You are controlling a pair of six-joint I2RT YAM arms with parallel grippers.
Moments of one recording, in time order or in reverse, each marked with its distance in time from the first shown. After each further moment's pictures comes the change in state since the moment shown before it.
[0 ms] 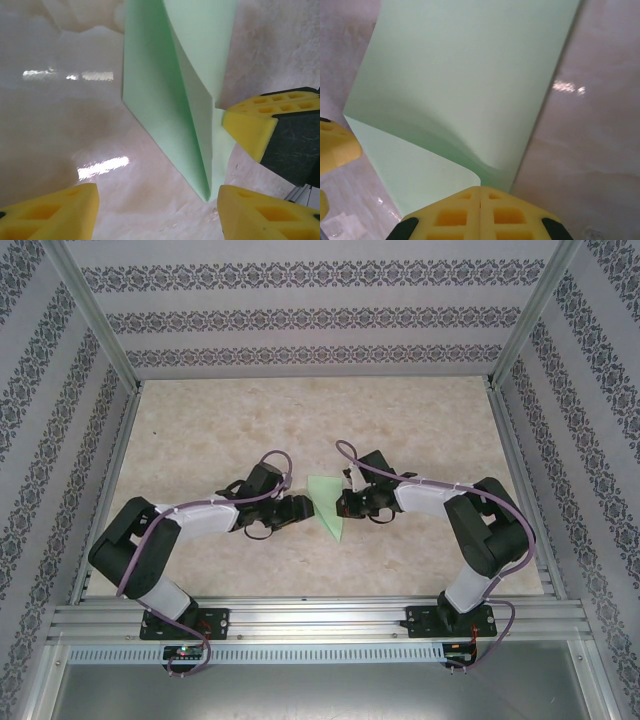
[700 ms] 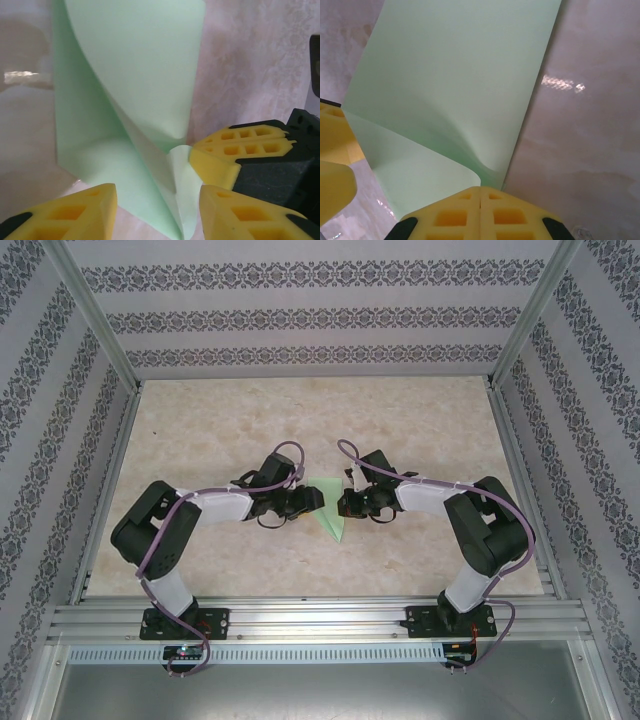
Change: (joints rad) left arm -0.016 0.146 0.127 0.067 0.035 -0.039; right arm -0.006 0.006 0.000 -0.003 -0.002 0.000
